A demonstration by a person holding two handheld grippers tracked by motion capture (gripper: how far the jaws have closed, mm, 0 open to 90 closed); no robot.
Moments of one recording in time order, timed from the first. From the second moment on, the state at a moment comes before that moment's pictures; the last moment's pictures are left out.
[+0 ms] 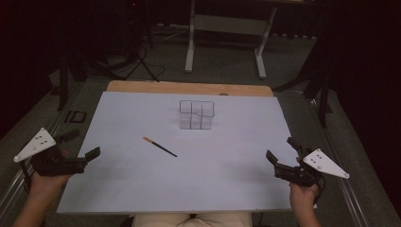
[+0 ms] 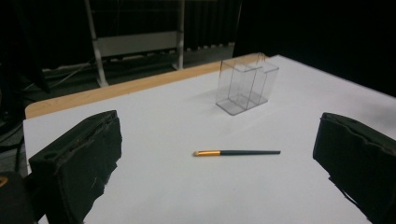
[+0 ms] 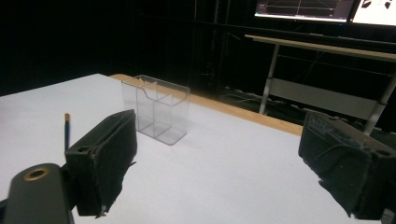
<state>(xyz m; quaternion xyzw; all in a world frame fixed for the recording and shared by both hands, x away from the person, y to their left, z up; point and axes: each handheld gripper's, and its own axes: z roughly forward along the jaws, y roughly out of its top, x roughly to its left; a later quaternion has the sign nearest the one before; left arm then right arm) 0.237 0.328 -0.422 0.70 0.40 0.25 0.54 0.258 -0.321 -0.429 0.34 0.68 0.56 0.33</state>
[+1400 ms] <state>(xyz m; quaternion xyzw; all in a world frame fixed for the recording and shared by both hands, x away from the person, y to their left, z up) 0.301 0.265 -0.387 0.85 0.25 0.18 0.42 0.260 -0.318 -0.431 0.33 0.70 0.55 0.32</state>
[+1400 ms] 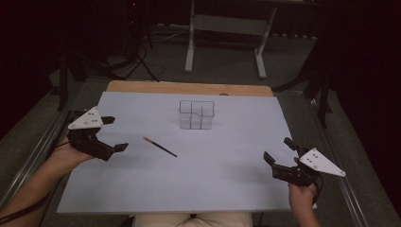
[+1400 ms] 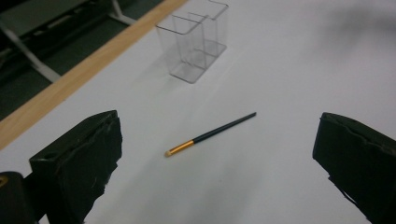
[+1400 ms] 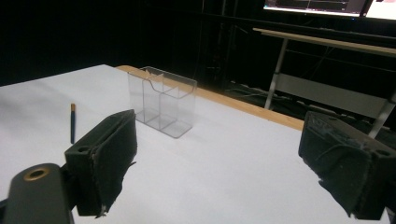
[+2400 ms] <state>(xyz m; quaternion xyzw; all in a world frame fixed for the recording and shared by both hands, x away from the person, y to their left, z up) 0.339 0.209 -0.413 0.94 0.14 0.15 0.28 0.253 -0.323 -0.433 0.34 0.70 0.54 0.33</state>
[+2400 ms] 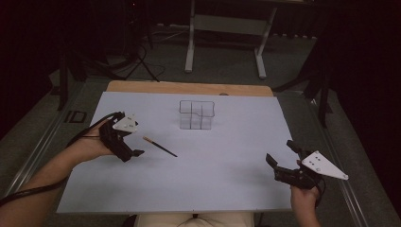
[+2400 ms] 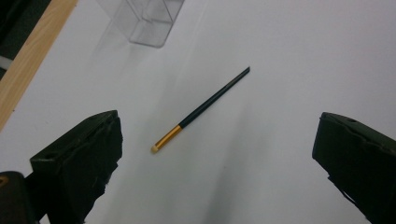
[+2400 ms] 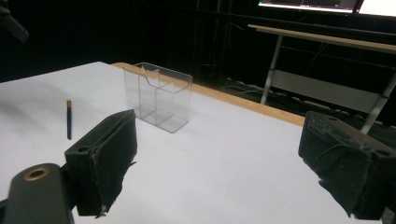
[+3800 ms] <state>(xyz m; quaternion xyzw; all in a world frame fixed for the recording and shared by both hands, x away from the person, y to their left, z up) 0.385 0.155 -0.449 0.98 0.01 0.07 0.16 0.253 -0.324 -0.437 0.35 0.70 0.53 0.32</state>
